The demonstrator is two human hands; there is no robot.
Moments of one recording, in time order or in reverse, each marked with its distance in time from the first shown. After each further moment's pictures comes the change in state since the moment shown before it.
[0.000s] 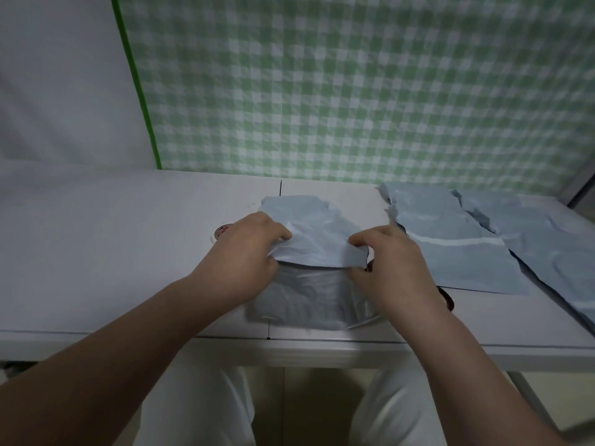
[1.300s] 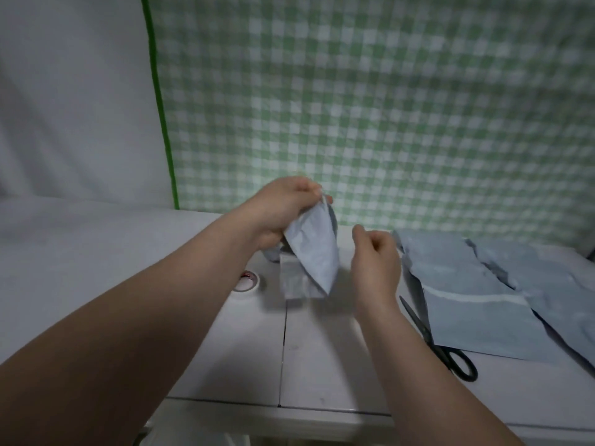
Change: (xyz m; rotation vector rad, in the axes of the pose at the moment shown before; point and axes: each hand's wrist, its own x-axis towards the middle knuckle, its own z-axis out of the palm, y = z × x) left_hand 0.110 0.015 -0.049 -1.094 -0.074 -0.302; right_hand 0.079 -0.045 0.027 0.887 0.402 0.371
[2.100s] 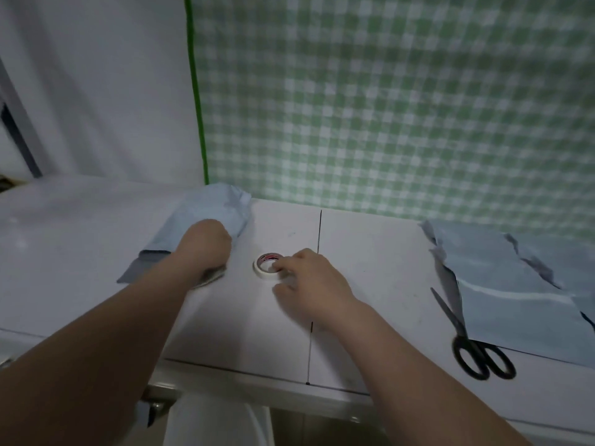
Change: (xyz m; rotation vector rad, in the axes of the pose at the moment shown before) left_hand -0.026 -0.106 -0.126 1.103 0.487 -0.253; right_hand -0.042 0.039 0.057 -0.887 -0.866 -0.490
